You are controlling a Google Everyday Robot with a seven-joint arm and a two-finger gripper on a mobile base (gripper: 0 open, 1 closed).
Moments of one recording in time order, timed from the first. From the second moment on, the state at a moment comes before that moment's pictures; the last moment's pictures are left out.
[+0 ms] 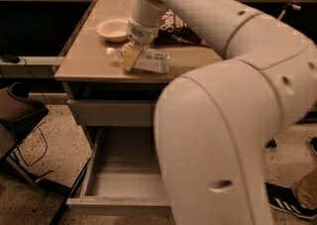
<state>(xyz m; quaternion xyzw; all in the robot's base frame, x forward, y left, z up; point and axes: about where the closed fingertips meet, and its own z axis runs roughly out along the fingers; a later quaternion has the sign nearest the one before) 0.706 0.069 0.819 -0.57 0.80 0.12 0.14</state>
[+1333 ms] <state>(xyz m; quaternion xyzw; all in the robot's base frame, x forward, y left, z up) 0.519 -0.058 0.895 -0.37 0.84 0.25 0.30</state>
